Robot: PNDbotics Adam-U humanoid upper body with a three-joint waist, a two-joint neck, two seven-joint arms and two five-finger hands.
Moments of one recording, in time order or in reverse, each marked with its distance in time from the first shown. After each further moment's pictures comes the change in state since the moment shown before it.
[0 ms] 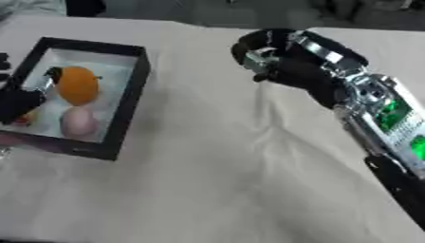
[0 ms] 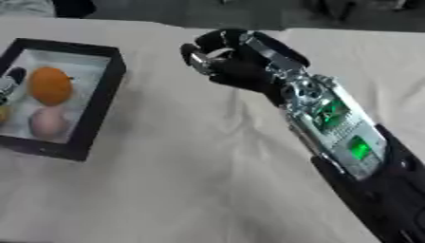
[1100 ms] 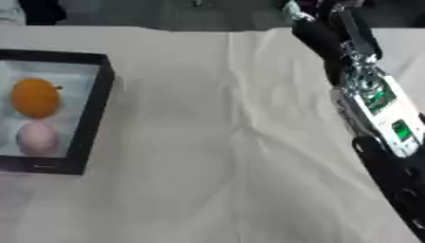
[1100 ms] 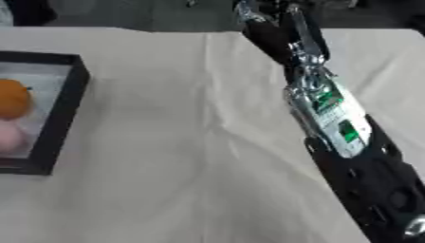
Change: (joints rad) left arm 0.008 -0.057 0.011 -0.118 0.402 -0.446 0.111; right arm 0.091 0.005 -0.225 0.102 0.014 -0.260 -0.412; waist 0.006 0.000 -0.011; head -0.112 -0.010
